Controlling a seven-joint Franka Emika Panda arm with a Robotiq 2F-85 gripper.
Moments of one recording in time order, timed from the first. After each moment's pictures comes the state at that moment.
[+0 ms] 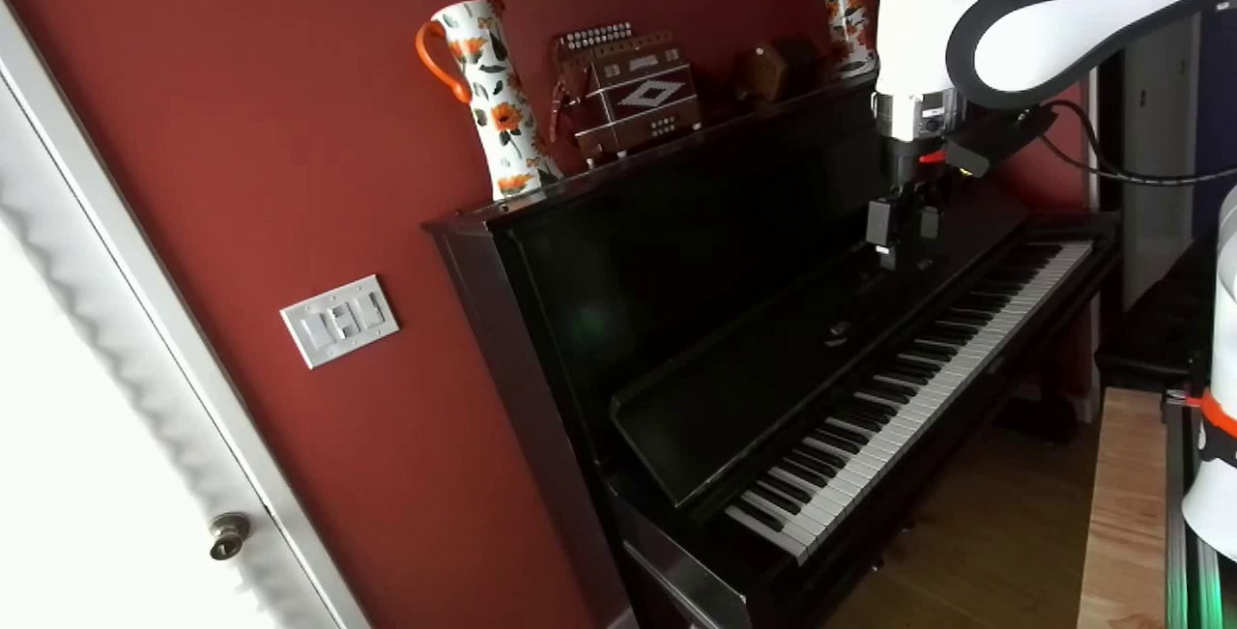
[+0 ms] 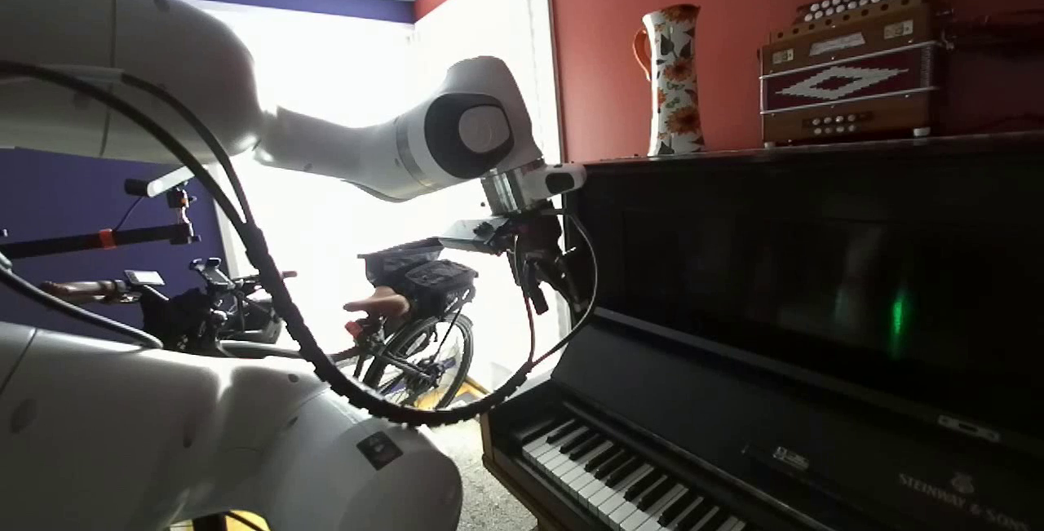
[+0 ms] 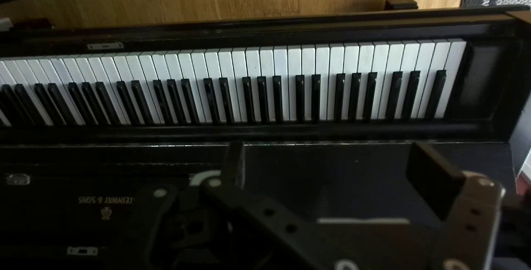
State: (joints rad) arm -0.04 -0.98 0.16 -2.75 -0.02 1.98 0.31
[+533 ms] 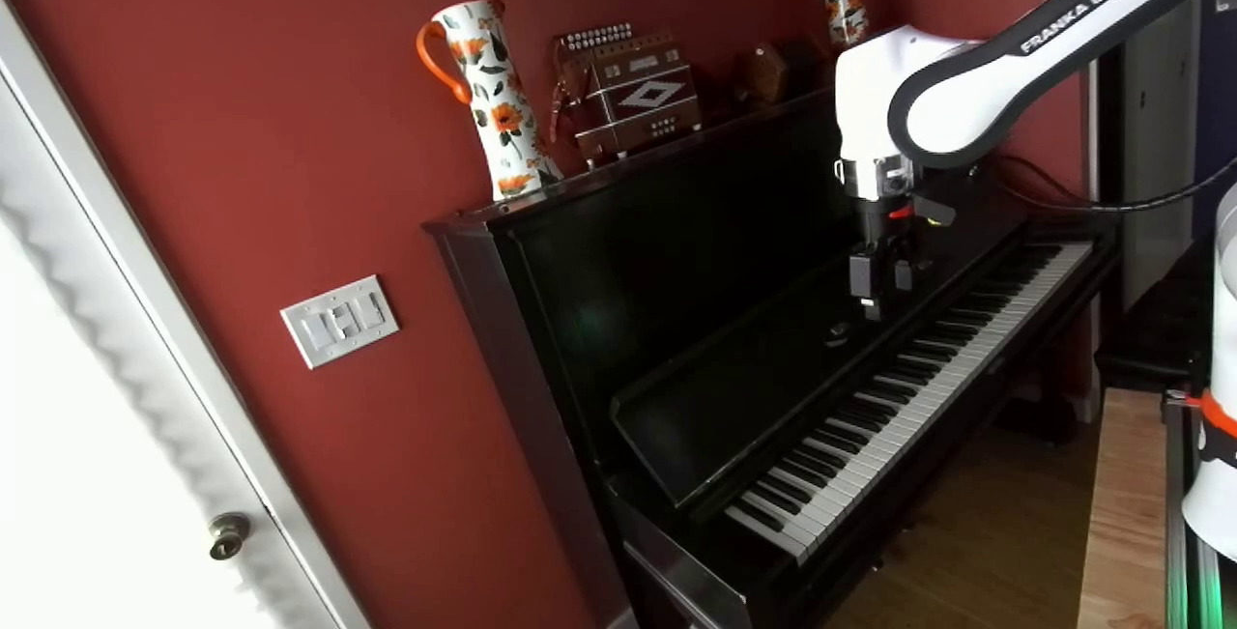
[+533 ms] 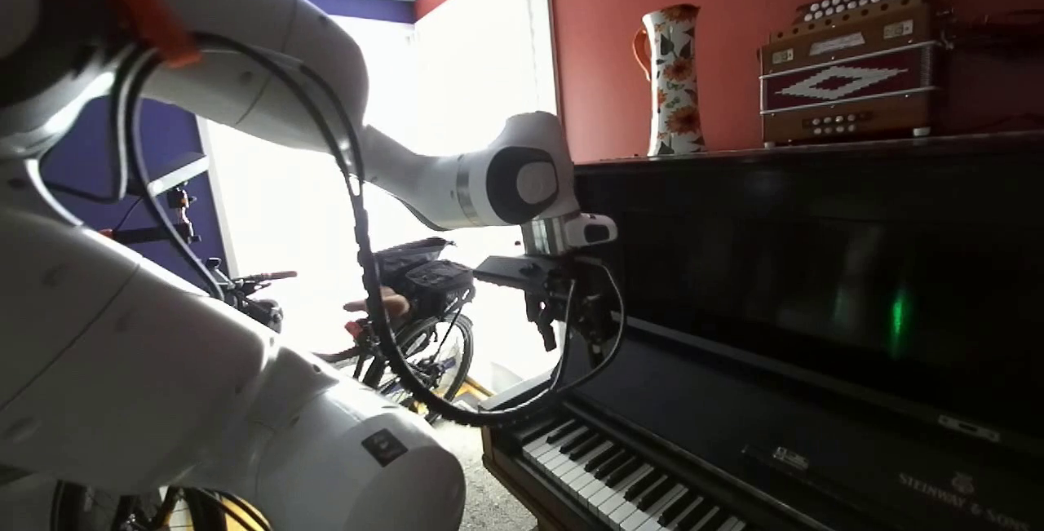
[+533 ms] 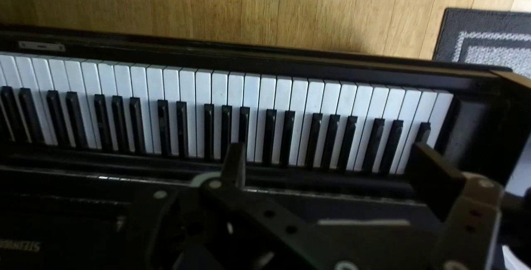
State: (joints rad) arm -0.01 -0.70 0.11 -2.75 0.01 2.14 0.16
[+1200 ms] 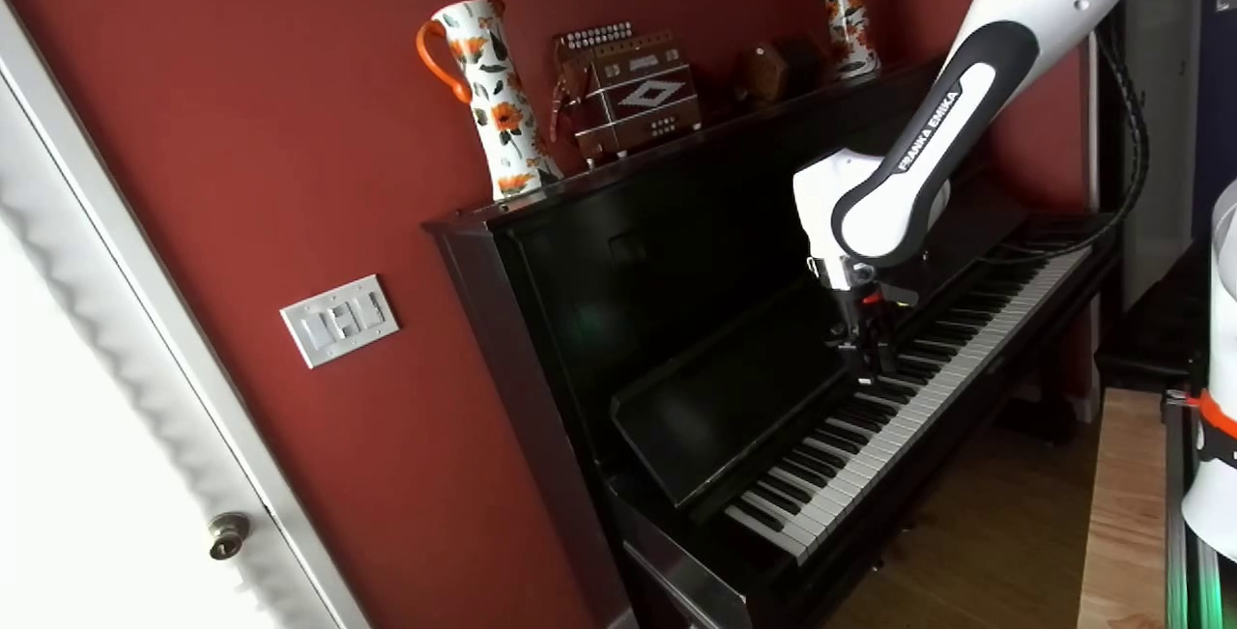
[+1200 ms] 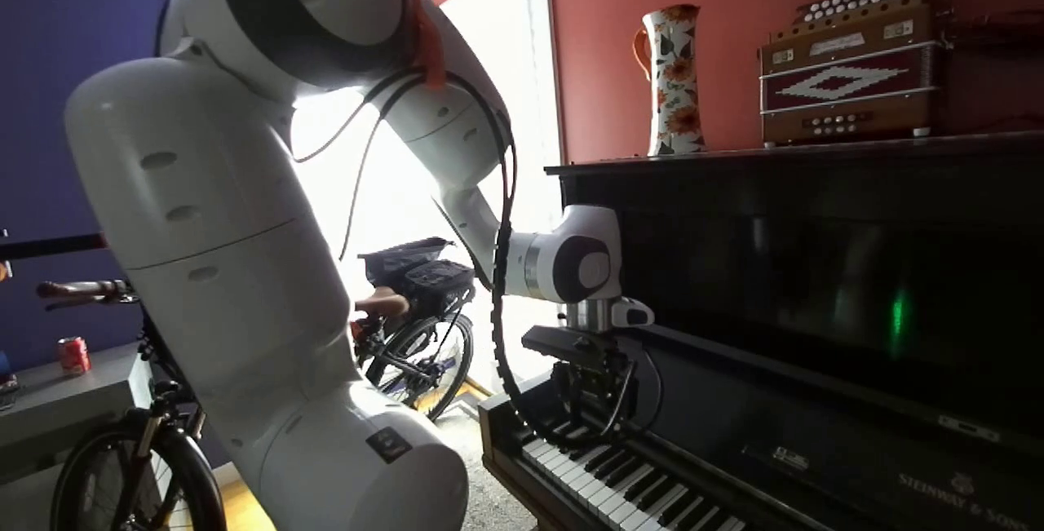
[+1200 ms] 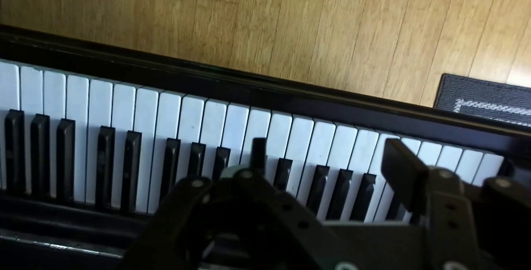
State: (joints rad) arm 0.00 -0.22 0.06 -2.69 0.01 2.38 0.03
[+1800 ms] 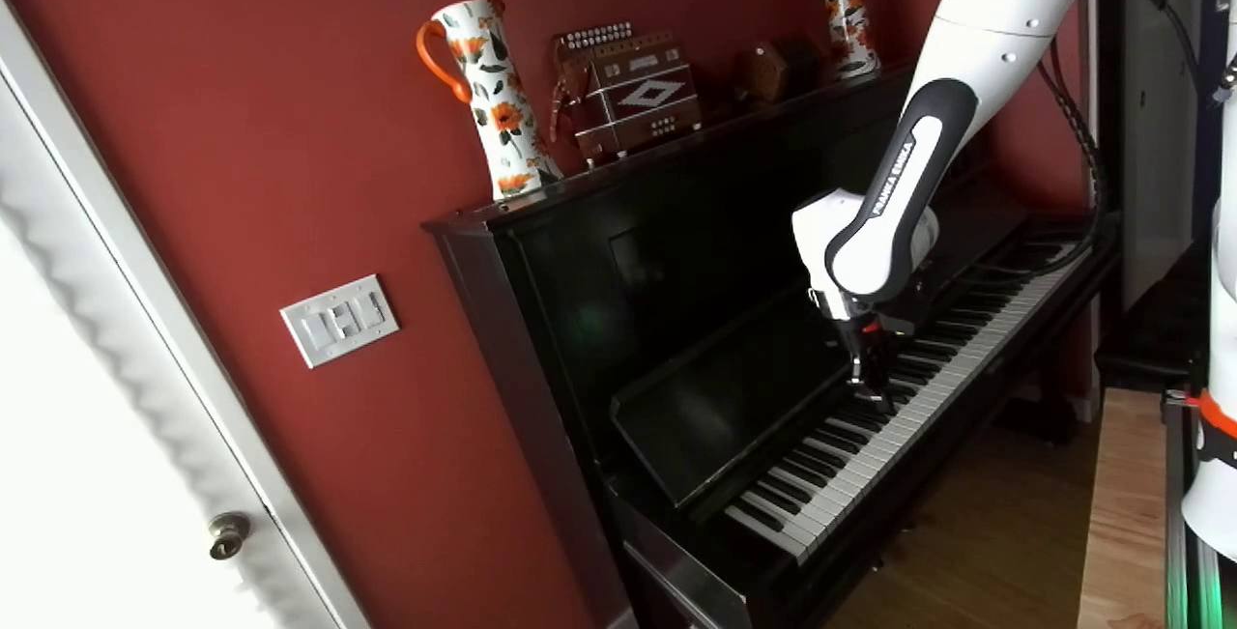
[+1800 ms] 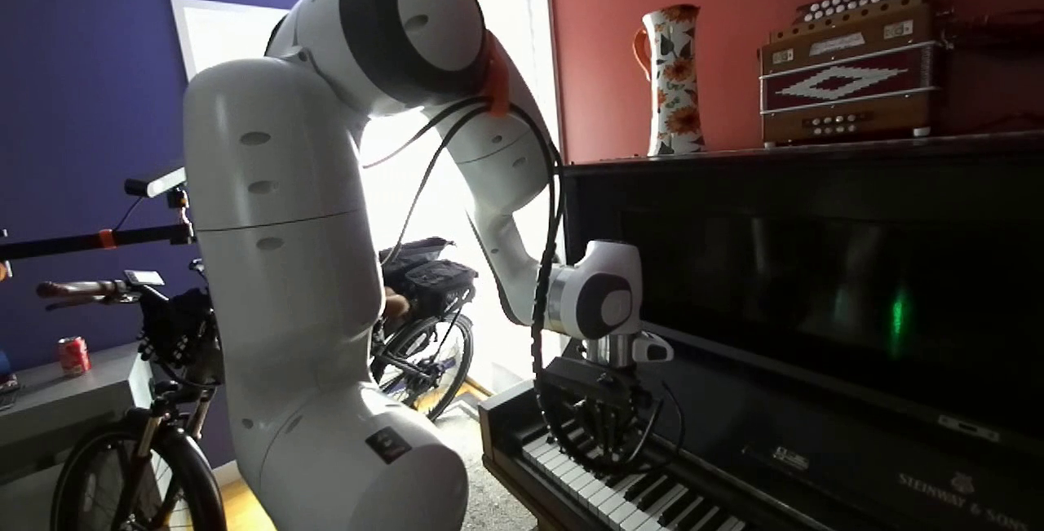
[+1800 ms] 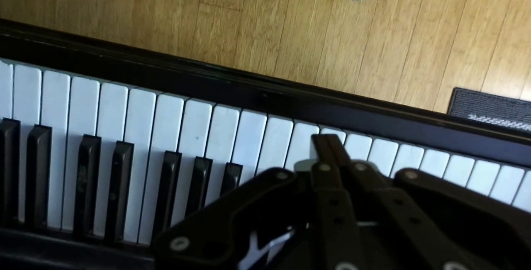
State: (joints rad) arm 0.00 -0.02 0.02 -2.64 -0.01 2.49 -0.03
